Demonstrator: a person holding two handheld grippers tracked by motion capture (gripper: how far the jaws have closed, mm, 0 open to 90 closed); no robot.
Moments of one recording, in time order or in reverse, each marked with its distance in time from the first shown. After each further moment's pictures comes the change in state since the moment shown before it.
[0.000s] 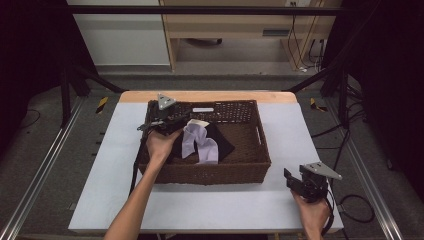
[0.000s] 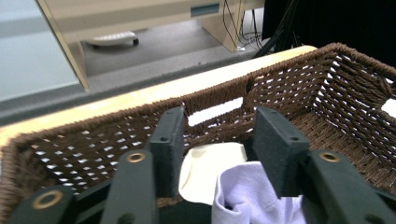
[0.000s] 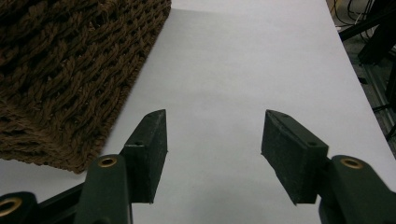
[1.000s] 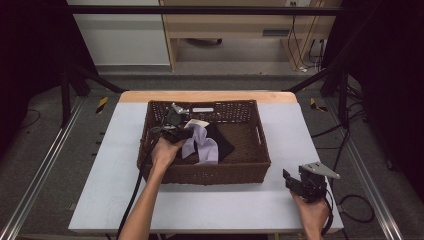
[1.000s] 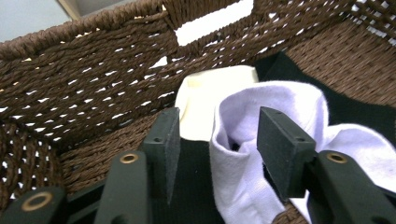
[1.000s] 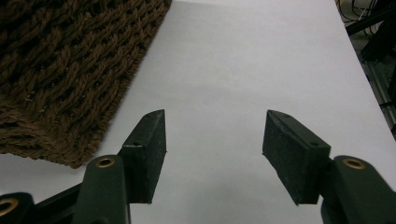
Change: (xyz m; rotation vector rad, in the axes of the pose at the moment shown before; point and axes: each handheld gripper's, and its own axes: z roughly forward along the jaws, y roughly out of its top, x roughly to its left) left arm -0.014 -0.024 0.036 0.310 0.044 0.103; right arm 0.001 -0.001 0.004 0.021 0.004 -0.010
